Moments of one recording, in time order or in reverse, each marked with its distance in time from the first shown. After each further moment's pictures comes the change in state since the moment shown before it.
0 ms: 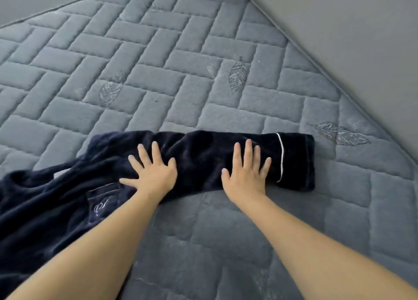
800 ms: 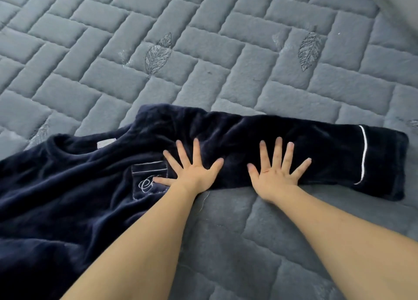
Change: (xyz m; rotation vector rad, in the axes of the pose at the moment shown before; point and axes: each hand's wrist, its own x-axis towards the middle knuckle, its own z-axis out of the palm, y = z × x) left_hand 0.029 -0.074 0.028 -0.020 -0.287 0.012; right_hand 0.025 -0.058 0.073 -0.234 -0.311 0.058
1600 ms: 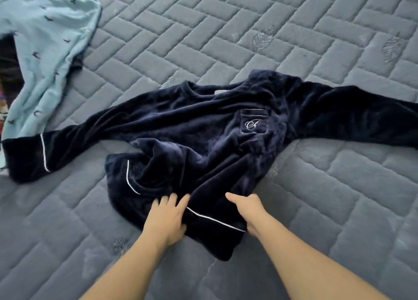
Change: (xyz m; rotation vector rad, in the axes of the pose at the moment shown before) left_hand -0.223 -0.390 0.037 0.586 0.146 0.136; right_hand -0.298 -0.219 0.124 1.286 -0.476 0.248
